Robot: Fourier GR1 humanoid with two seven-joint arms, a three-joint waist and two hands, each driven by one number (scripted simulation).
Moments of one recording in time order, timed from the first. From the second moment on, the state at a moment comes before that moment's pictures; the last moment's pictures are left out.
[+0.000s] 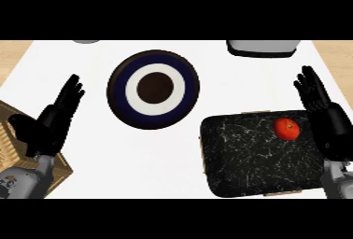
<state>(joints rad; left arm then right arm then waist) -0.18 0.49 -0.24 -1.53 0.32 0.29 0.07 -0.14 -0.39 0.07 -1.69 -0.14 -0.15 0.08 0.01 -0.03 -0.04</state>
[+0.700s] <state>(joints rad) -0.31 0.53 -0.21 -1.56 0.30 0.20 0.03 -0.37 -0.30 0.22 -1.29 0.28 -0.44 0.18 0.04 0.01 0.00</state>
